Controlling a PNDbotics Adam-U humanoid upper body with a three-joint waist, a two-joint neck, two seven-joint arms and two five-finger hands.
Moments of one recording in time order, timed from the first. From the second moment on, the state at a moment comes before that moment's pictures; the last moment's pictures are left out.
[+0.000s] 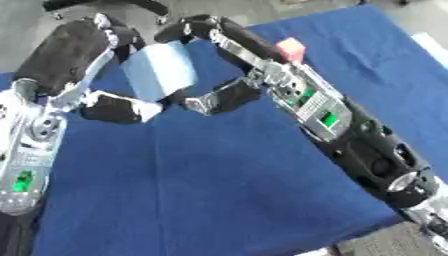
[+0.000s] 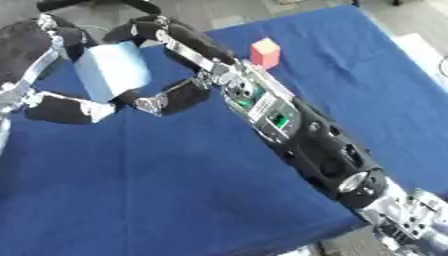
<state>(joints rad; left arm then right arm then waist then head) -0.79 0.08 -0.36 -1.61 -1.07 -0.05 -0.29 -0.56 -0.50 0.35 -1.83 0.30 -0.22 0.20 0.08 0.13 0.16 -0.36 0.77</state>
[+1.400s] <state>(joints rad) -0.76 0.25 -0.19 -1.75 -0.95 0.02 -0.32 -0.50 -0.54 0.29 -1.82 0.46 -0.28 0.12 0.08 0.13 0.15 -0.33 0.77</state>
